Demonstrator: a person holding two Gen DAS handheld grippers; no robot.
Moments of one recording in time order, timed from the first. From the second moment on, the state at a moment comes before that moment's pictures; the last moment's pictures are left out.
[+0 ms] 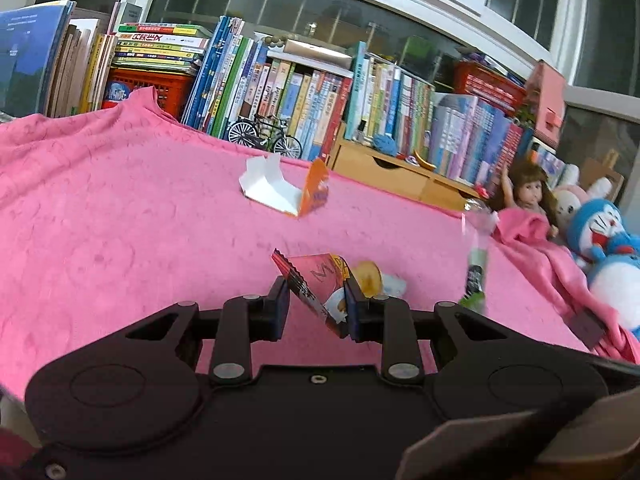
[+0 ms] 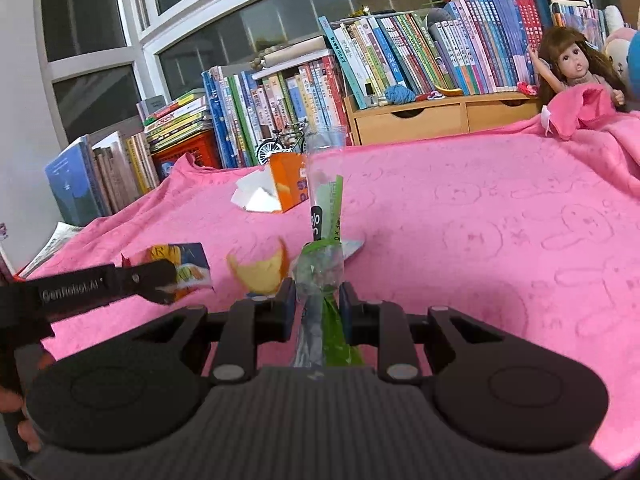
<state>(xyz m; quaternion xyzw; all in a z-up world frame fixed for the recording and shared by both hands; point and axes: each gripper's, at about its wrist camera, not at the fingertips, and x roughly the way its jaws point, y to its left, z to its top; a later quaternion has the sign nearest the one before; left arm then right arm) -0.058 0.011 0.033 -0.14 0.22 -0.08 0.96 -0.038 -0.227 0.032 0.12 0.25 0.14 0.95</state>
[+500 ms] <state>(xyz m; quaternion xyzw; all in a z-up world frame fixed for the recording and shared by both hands) -0.136 0.001 0.023 -0.10 0.23 -0.10 0.96 -0.096 -0.228 0.008 0.14 0.27 0.14 0.94</state>
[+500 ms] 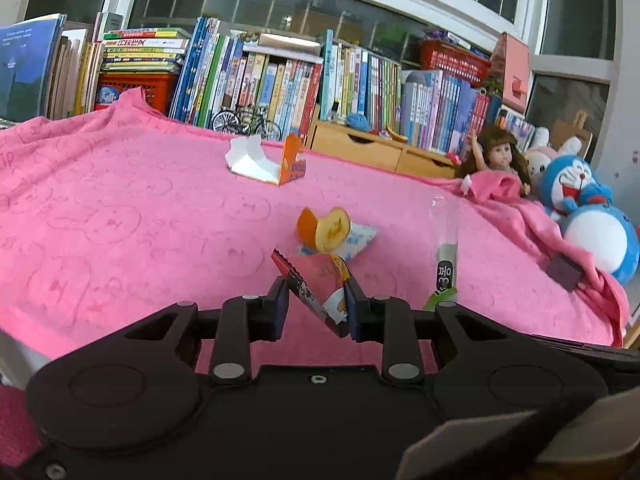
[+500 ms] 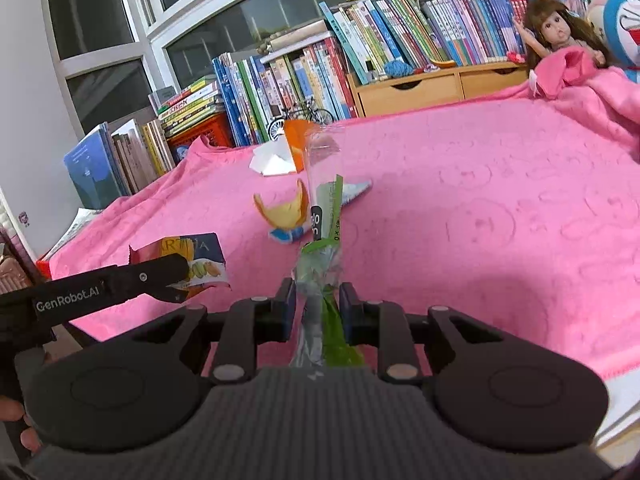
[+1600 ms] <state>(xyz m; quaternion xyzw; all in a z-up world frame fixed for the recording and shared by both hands) -0.177 -0.011 -0.063 0.00 0.40 -0.12 0.91 -0.153 -0.227 -0.087 0.18 0.40 0.10 0.89</state>
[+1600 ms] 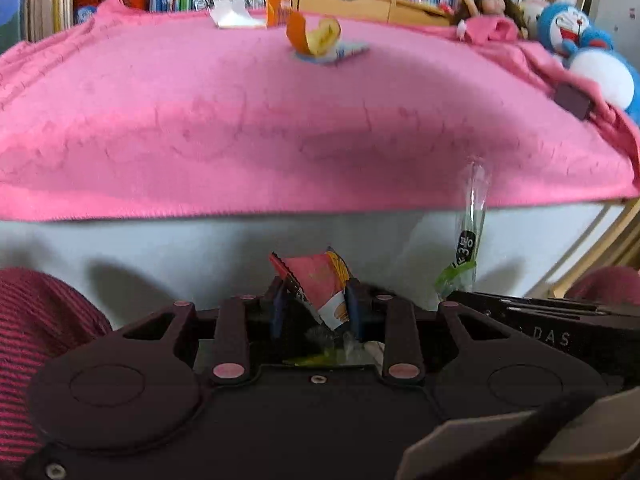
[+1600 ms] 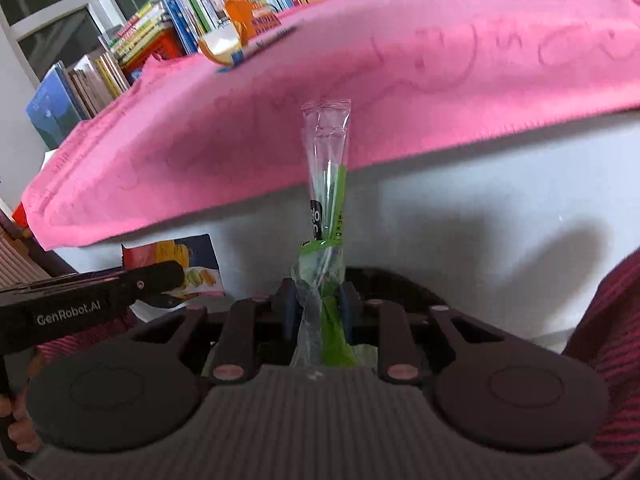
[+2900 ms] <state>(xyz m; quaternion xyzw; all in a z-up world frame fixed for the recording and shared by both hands) -0.157 0.003 0.001 -0.03 0.31 -0.11 0.94 -0.153 -0.232 -0.023 0.15 0.31 0.14 0.93</state>
